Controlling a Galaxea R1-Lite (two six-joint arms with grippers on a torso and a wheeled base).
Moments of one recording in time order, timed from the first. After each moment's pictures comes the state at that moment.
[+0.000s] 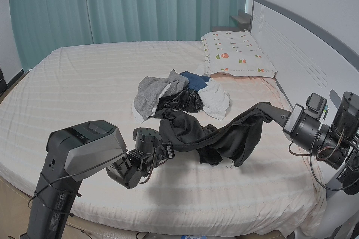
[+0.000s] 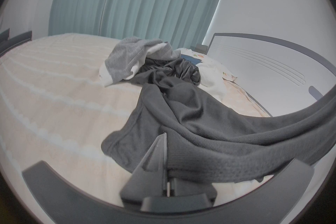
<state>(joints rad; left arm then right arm) -0.48 2.58 -1.16 -0.99 0.13 -0.44 0.50 1.55 -0.42 -1.15 0.14 0.73</state>
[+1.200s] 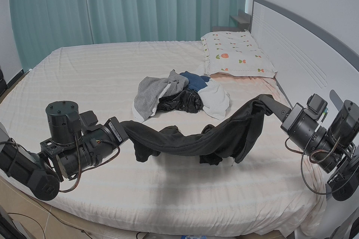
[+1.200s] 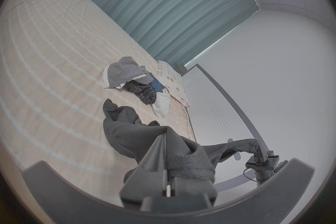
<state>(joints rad) -0.44 1.73 -0.50 -1.00 -0.10 -0.85 0.50 1.66 -0.35 -1.49 0.08 0.71</state>
